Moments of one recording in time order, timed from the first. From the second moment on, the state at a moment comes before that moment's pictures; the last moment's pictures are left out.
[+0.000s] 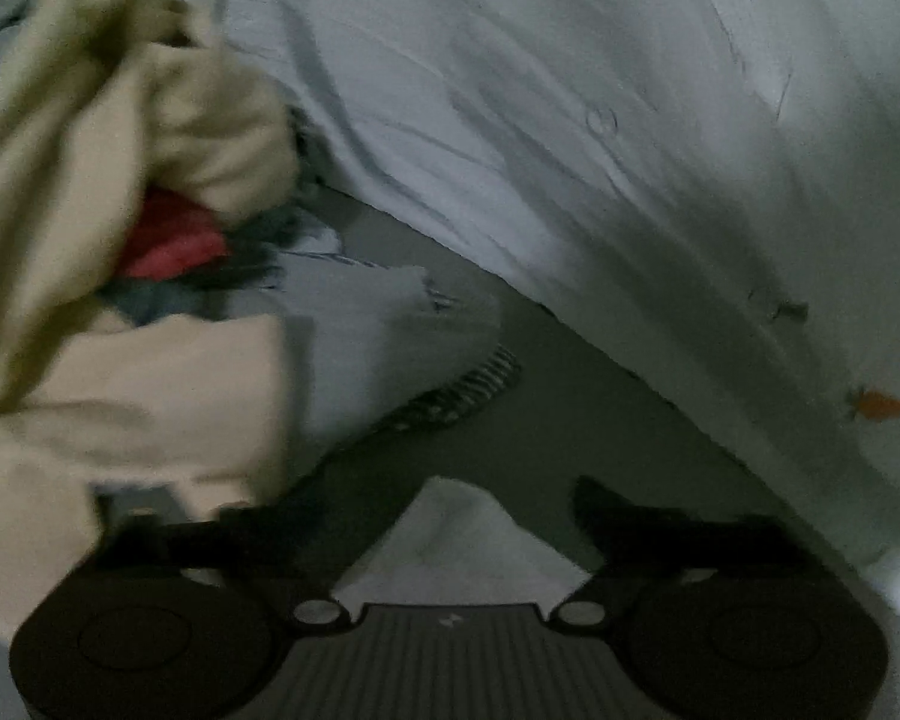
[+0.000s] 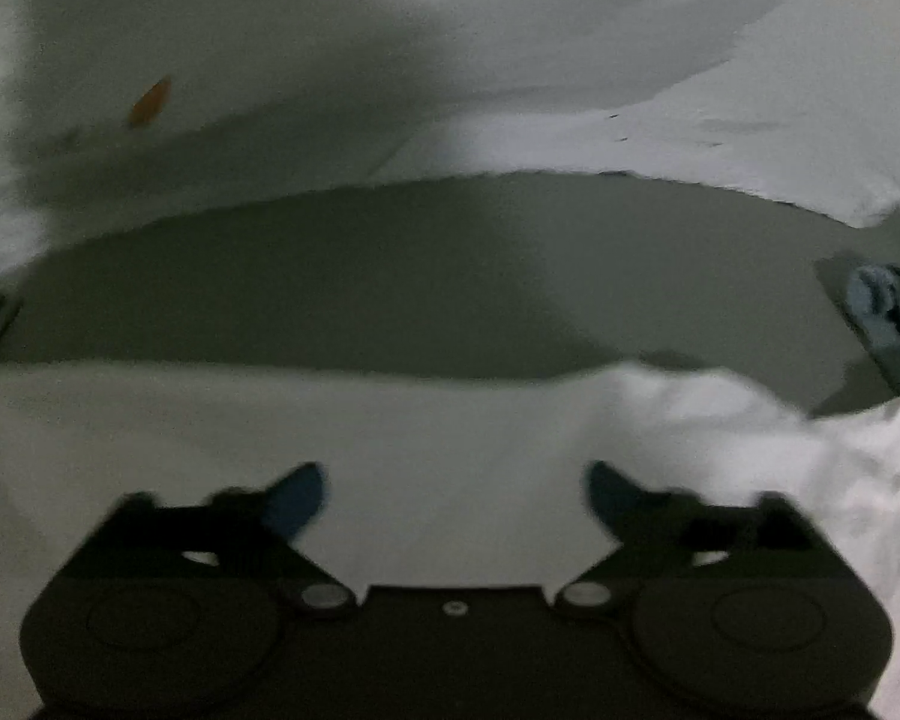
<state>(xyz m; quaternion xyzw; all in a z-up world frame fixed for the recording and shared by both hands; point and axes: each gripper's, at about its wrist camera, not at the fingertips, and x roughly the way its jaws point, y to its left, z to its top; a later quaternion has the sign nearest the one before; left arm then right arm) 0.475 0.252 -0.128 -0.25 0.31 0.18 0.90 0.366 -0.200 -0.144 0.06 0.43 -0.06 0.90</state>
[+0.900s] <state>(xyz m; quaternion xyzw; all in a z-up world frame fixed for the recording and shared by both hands) 0.246 0.274 -0.182 -0.48 0.28 0.21 0.80 0.269 -0.197 -0.206 0.04 0.35 -0.09 0.93</state>
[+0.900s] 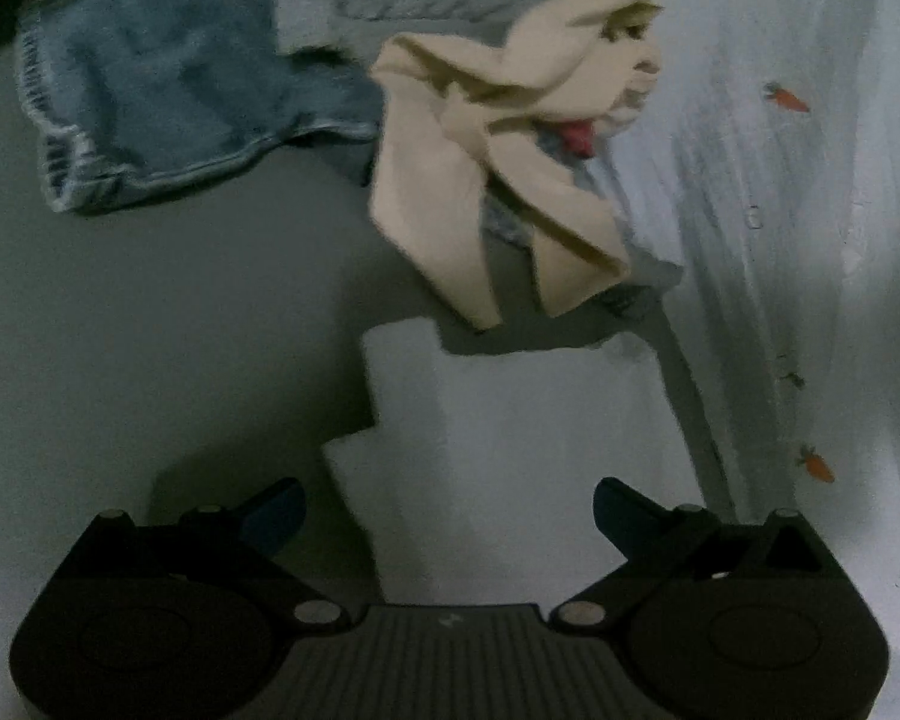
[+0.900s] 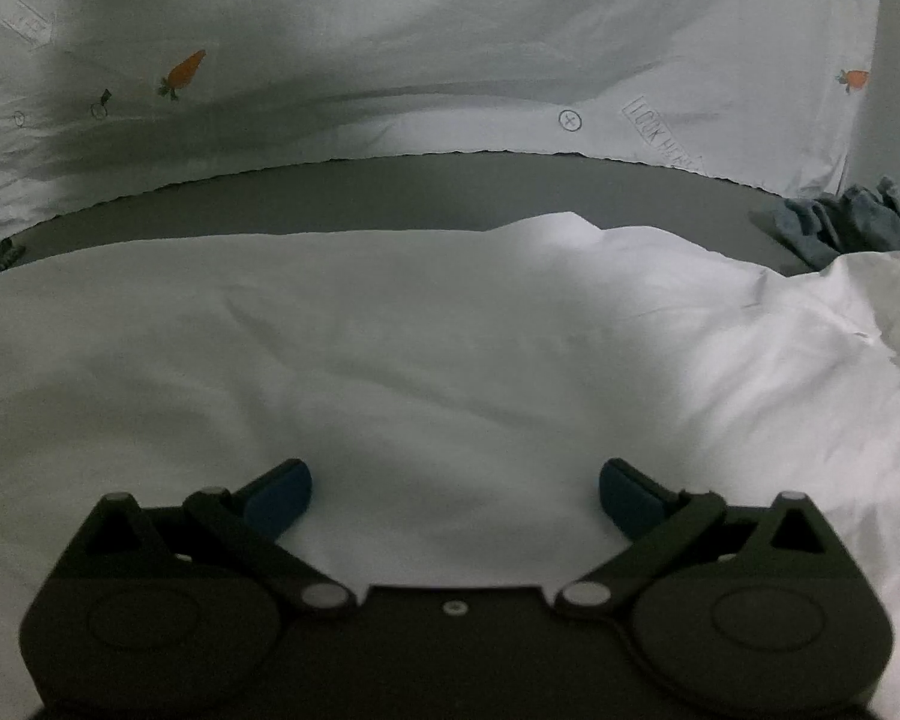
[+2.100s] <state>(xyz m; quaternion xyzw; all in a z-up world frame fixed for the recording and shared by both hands) 0.365 0.155 -0.161 -0.52 0.40 -0.16 0.73 0.280 -0.236 -0.179 0.18 0.41 -0.02 0.89</state>
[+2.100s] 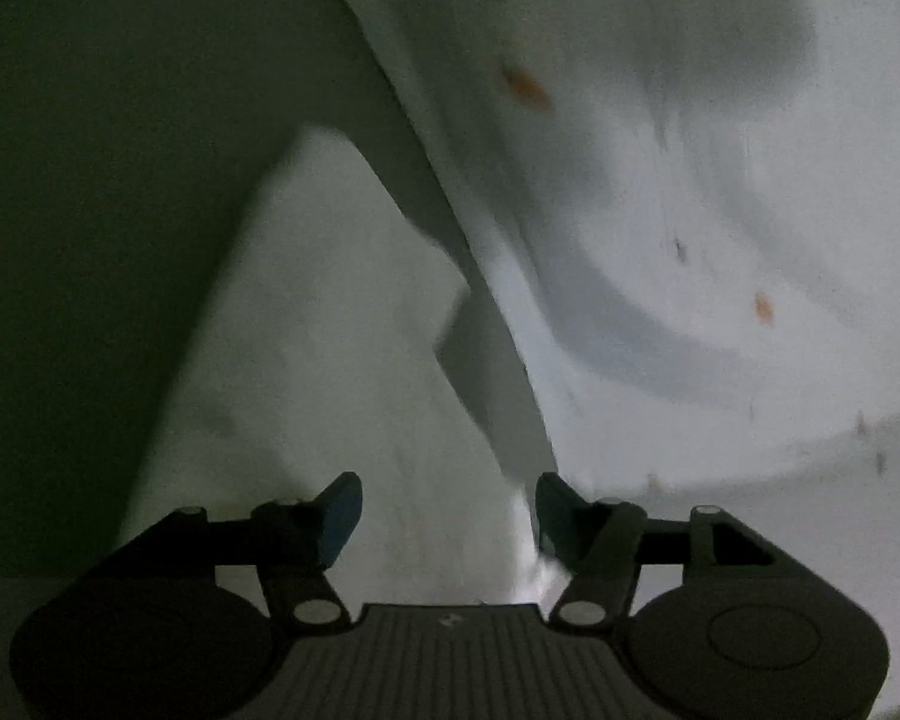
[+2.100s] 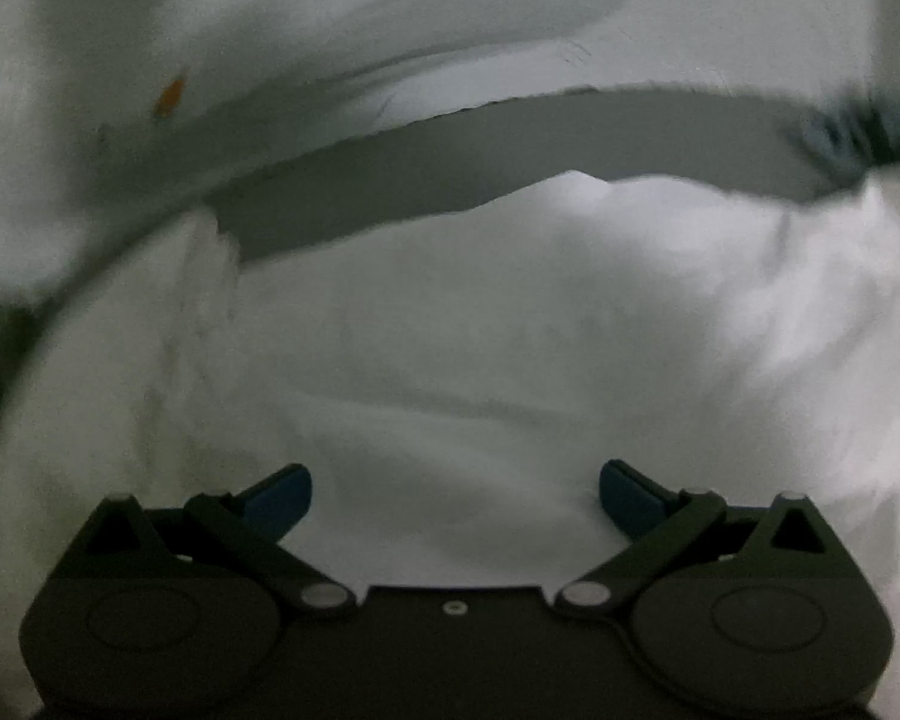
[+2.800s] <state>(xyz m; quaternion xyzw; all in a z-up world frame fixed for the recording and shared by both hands) 0.363 0.164 -0.210 -0.51 0.49 -0.07 0.71 0.339 -0.214 -0.221 0.50 0.46 0.24 0.70</state>
